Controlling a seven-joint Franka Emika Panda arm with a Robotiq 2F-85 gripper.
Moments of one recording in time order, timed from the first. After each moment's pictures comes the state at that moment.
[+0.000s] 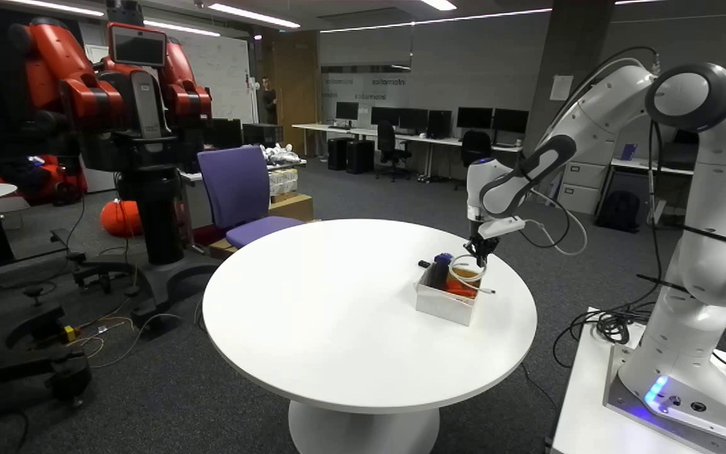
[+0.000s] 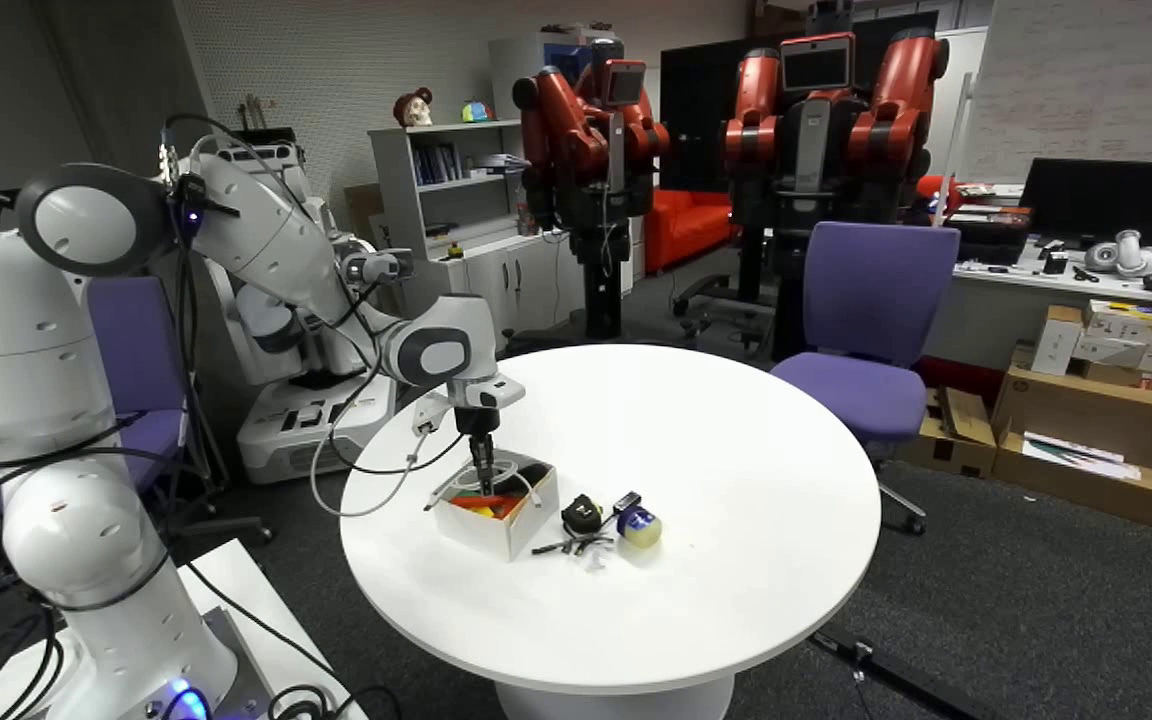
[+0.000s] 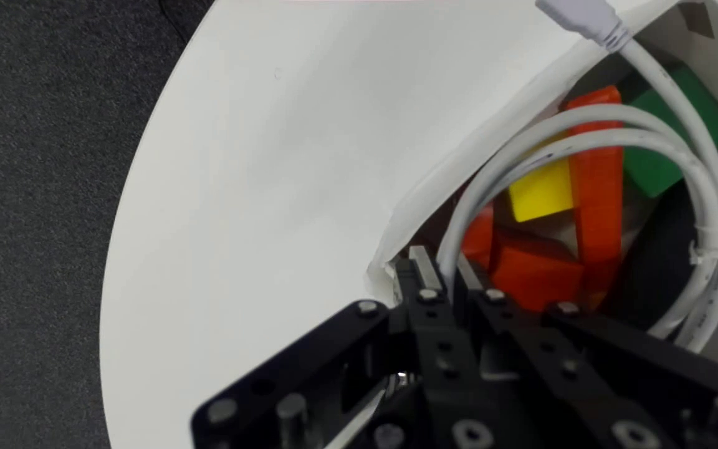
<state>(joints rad) -0.03 0.14 -0.16 -2.33 -0.18 2.39 0.53</state>
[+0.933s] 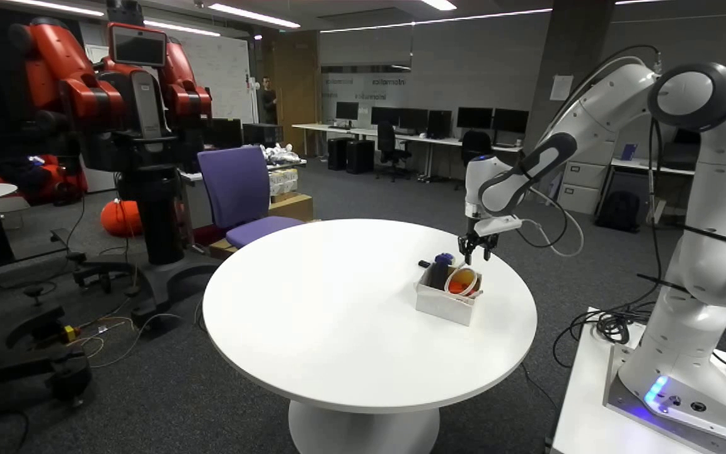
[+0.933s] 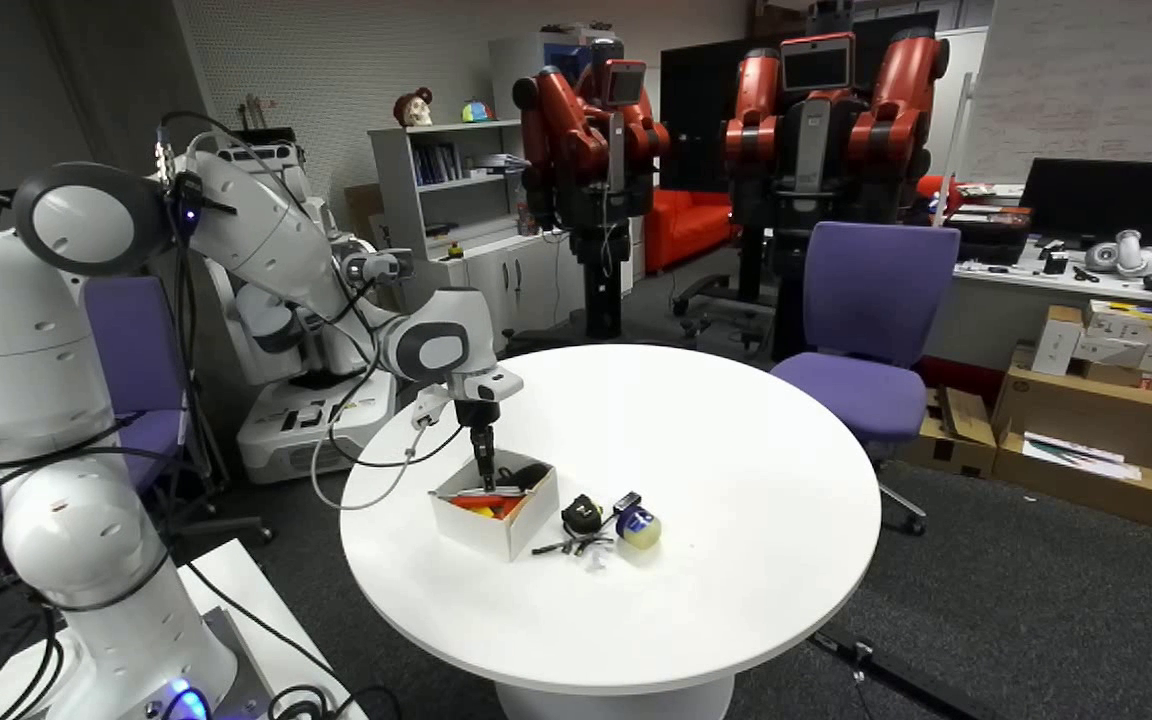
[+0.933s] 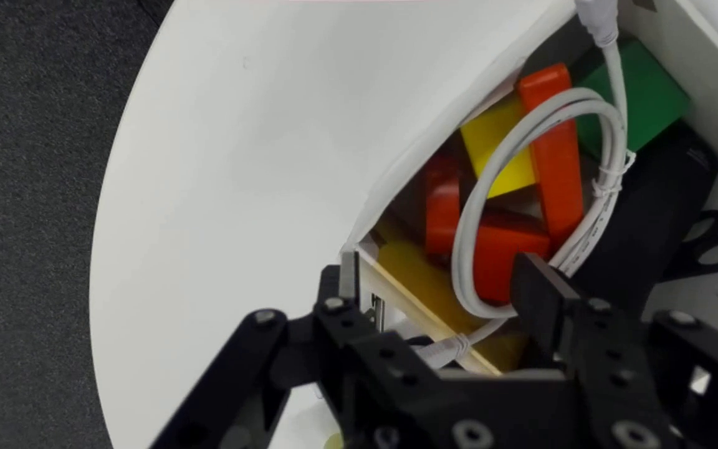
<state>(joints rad) -0.03 0.13 -0.15 -2.33 -0.17 2.41 0.57</state>
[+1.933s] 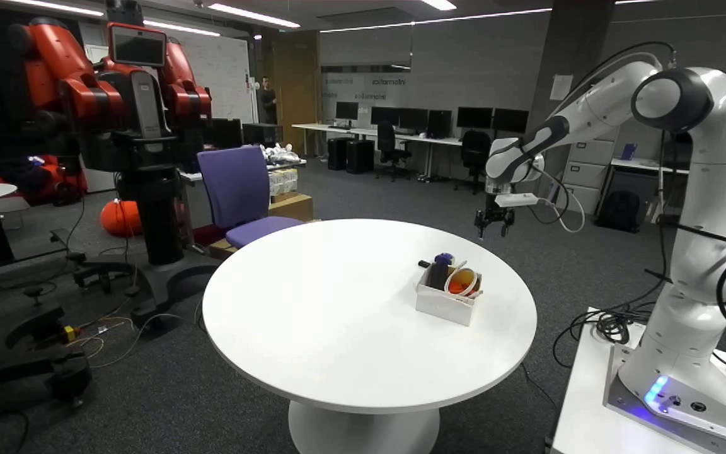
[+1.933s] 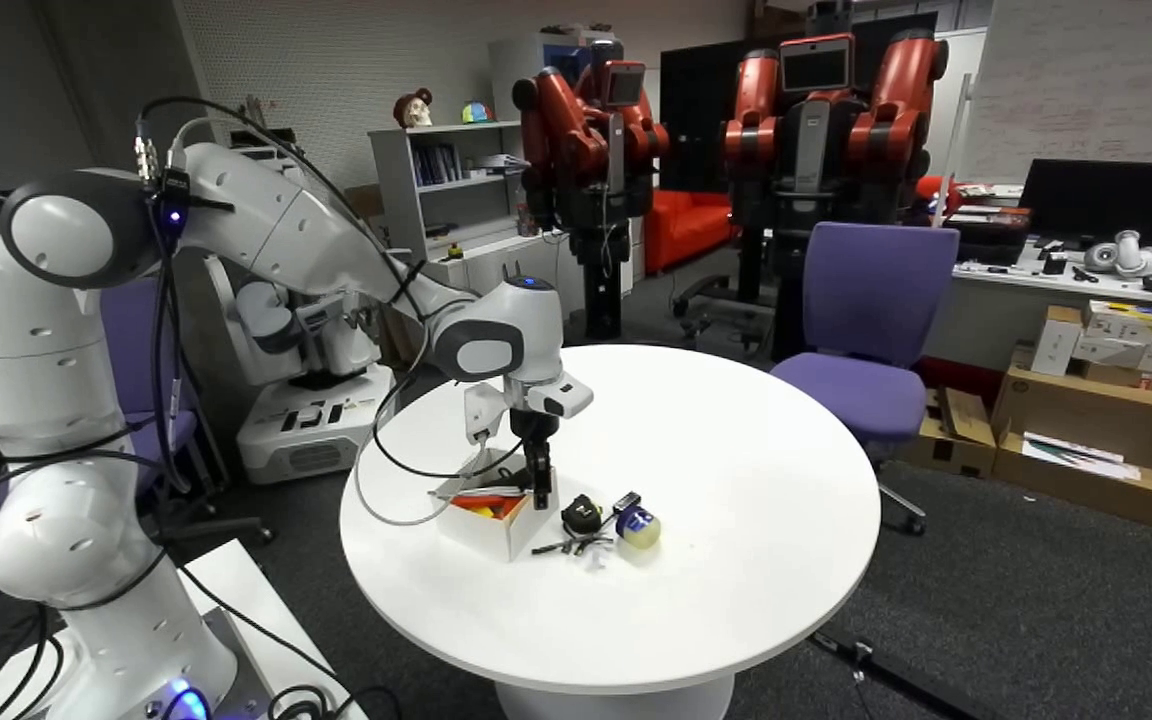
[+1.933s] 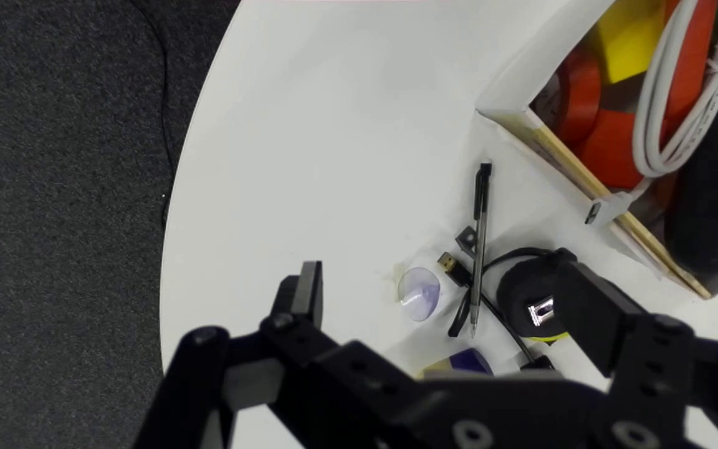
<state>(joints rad) -0.22 0.19 -0.24 -2.14 0.05 2.26 0.13</state>
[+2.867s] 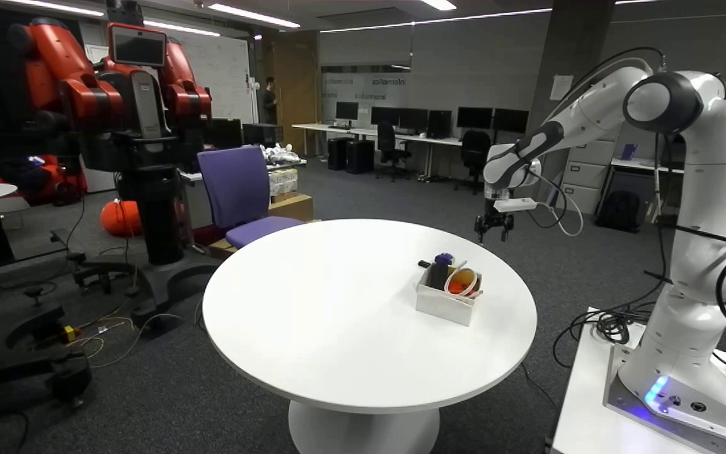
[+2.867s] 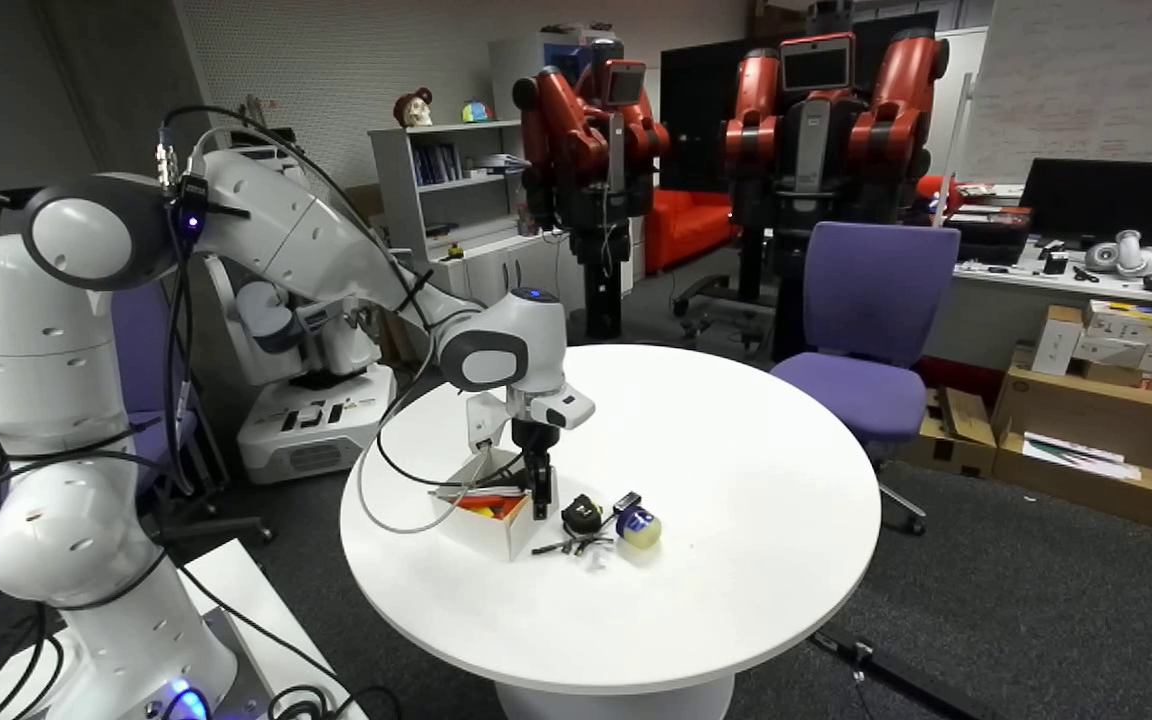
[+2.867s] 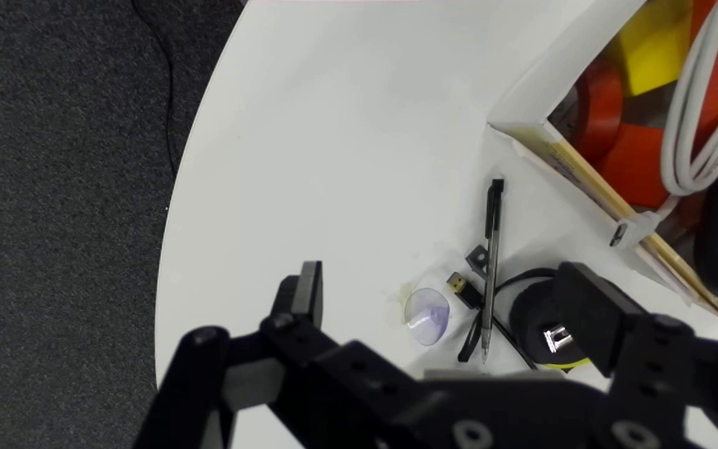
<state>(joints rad) -0.22 0.22 -0.24 -2.13 0.05 2.26 0.13</state>
